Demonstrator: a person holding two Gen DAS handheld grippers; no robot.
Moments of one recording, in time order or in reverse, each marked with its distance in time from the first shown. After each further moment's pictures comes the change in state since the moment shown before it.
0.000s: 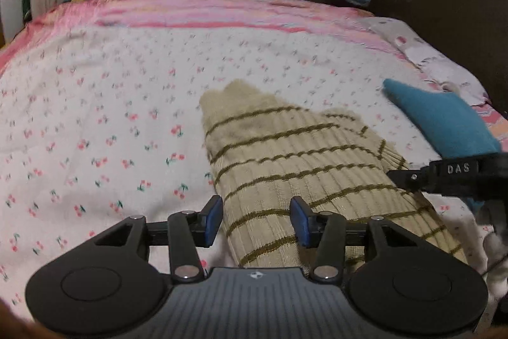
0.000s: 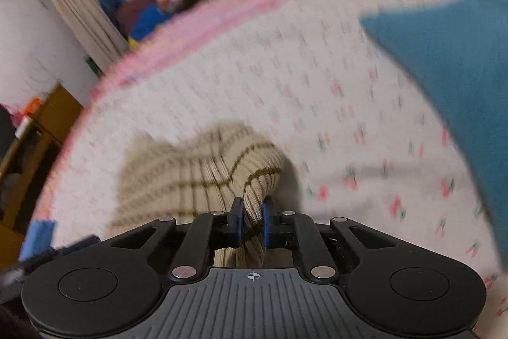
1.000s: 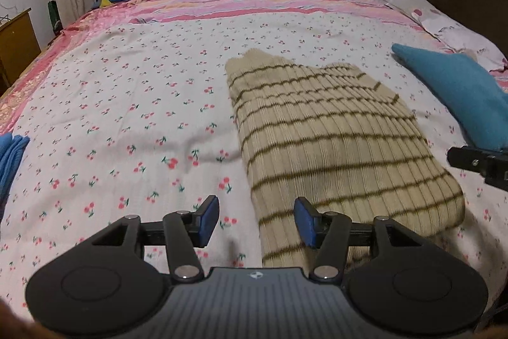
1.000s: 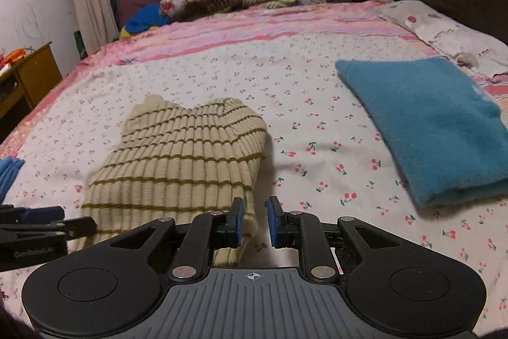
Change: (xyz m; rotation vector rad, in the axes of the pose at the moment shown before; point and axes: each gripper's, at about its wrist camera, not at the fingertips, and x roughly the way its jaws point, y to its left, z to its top) left arm -0.062 -0.033 -0.056 0.071 0.039 0.178; right arm -0.094 0.049 -0.087 -0.253 -0.194 -0.224
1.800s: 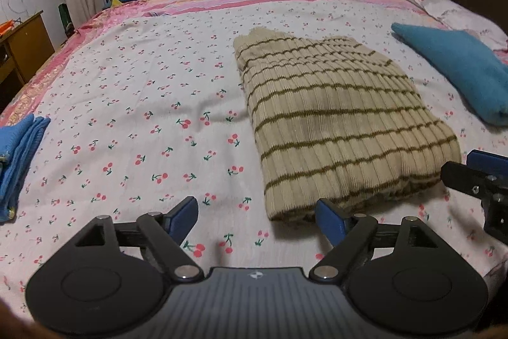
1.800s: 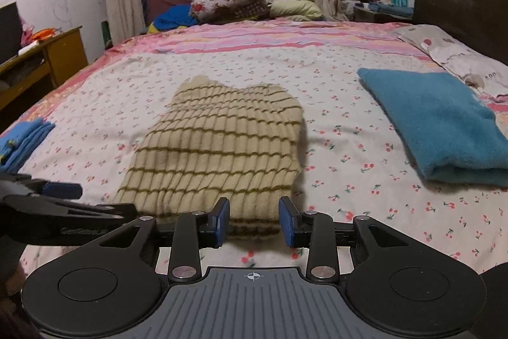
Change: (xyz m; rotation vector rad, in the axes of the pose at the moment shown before) left arm -0.023 -0.010 -0.041 0.030 0.015 0.068; right arm -0.044 0.039 -0.054 -0.123 -0.029 0.049
